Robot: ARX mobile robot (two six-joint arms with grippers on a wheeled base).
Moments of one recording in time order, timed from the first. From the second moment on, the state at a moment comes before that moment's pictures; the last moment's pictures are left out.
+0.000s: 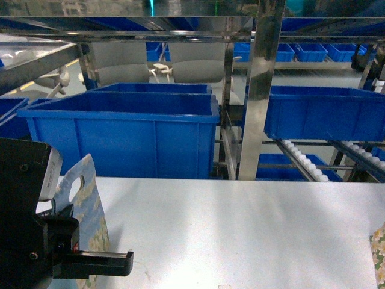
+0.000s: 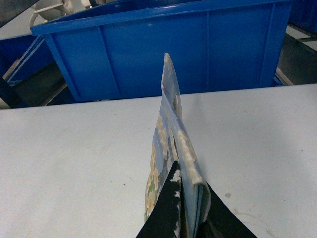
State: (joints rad) left arm -0.53 1.81 0.27 1.14 -0.63 -0.09; right arm 0.57 0.34 0.36 -0.03 0.71 -0.06
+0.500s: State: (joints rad) left arm -0.63 1.75 0.22 0.95 -0.67 -0.14; right arm 0.57 0.34 0.36 -0.03 0.71 -0.06
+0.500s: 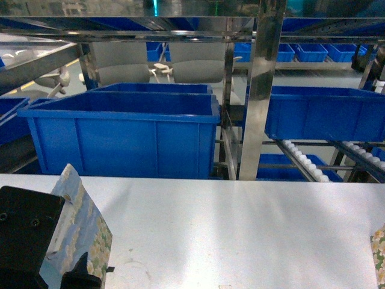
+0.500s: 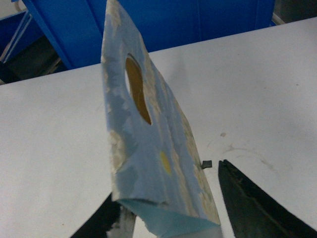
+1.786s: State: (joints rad) left arm -0.01 0.90 0.27 0.48 -0.23 0.06; right arm 0.57 0.34 0.36 -0.03 0.71 -0.06
